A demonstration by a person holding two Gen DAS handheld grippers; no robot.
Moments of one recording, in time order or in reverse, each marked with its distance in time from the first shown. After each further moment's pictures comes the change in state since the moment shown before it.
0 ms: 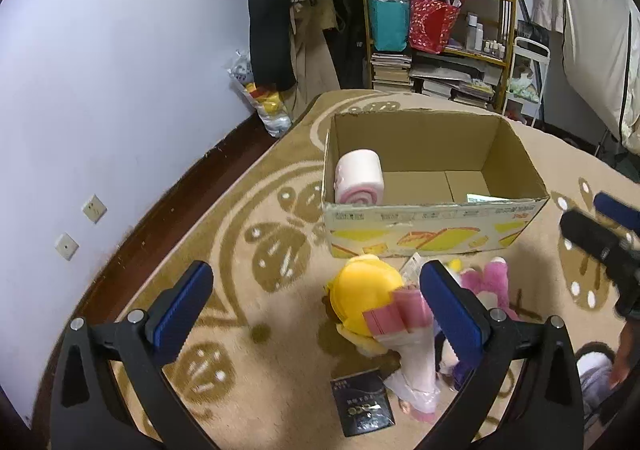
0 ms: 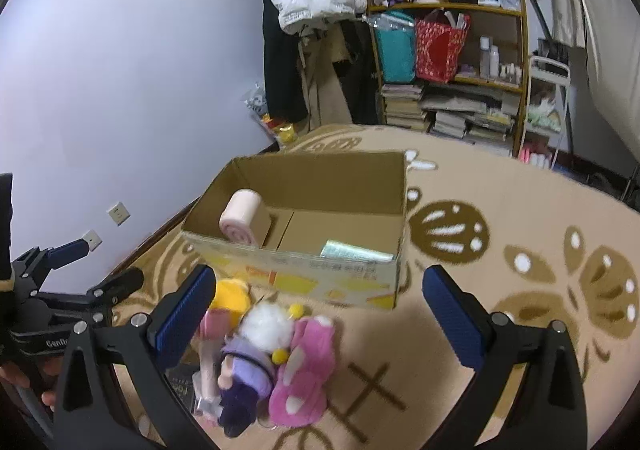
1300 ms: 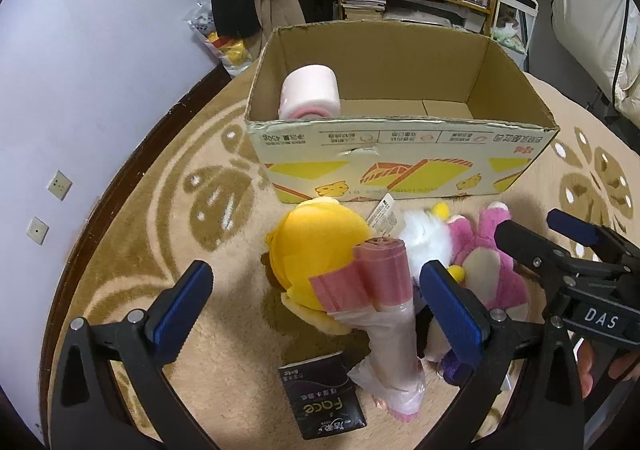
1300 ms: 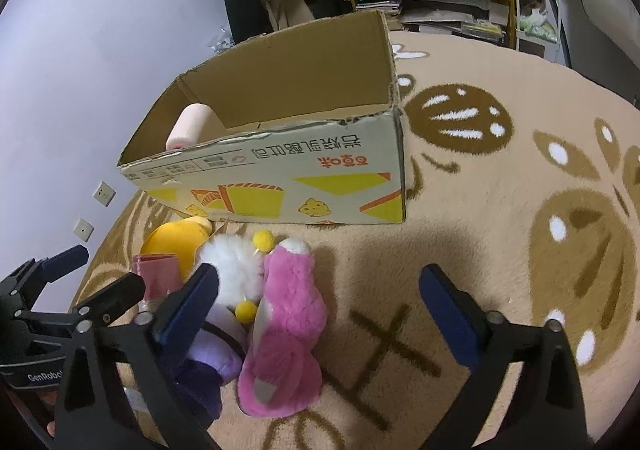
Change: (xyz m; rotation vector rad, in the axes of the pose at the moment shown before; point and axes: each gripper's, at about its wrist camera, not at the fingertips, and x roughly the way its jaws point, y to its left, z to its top) left arm 0.063 -0.033 -0.025 0.055 0.186 -0.080; right arm 0.075 -0.024 -0.051 0.155 0.230 -0.012
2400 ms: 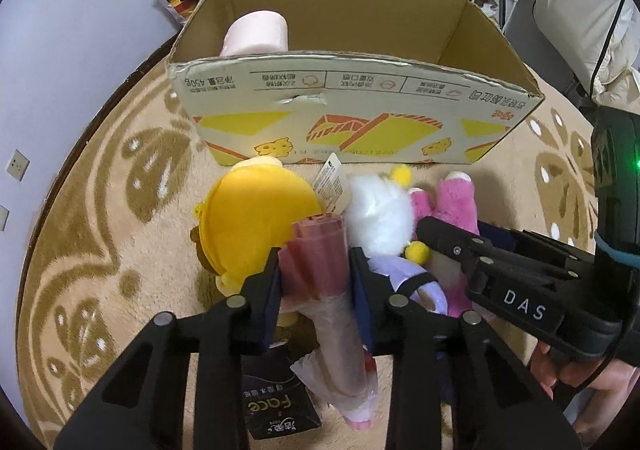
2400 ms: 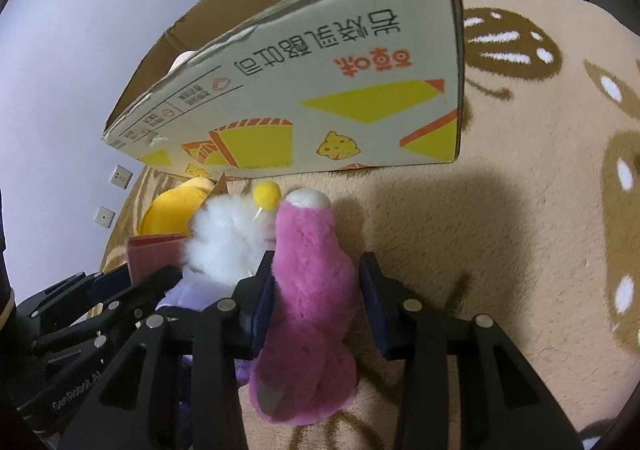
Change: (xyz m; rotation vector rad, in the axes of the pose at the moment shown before) left arm 0.029 -0.015 -0.010 -0.009 0.114 -0.157; right arm 0.048 0.001 -0.014 0.068 0.164 0.104
